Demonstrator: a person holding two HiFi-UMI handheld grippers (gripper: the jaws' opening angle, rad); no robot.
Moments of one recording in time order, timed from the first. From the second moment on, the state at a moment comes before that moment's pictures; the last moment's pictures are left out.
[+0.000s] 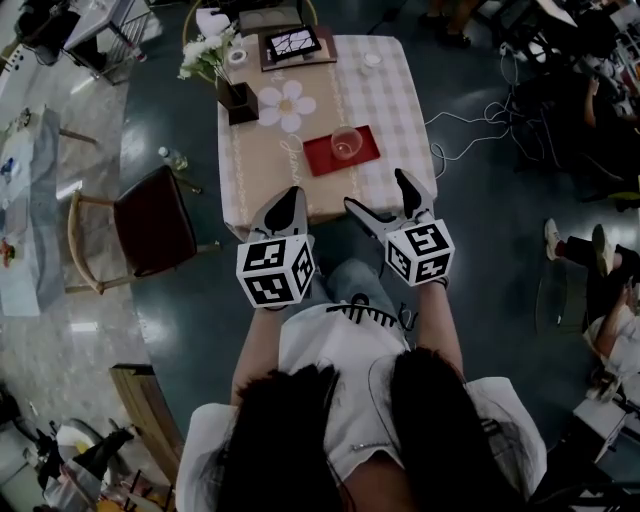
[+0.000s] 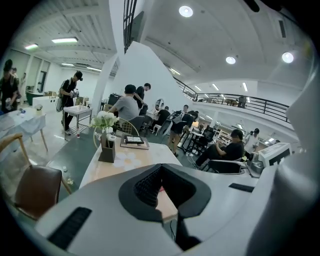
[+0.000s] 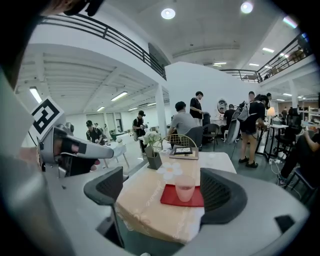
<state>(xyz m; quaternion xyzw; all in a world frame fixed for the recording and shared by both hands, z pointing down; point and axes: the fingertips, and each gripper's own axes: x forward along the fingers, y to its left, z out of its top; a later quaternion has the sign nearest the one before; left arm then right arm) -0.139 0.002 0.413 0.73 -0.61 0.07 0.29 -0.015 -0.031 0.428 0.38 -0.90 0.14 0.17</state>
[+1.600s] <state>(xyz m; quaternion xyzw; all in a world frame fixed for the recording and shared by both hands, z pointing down) -0.161 -0.143 0.504 0.64 -0.66 0.15 0.37 -0.064 -0.175 0.618 0.27 -0.86 0.15 0.40</state>
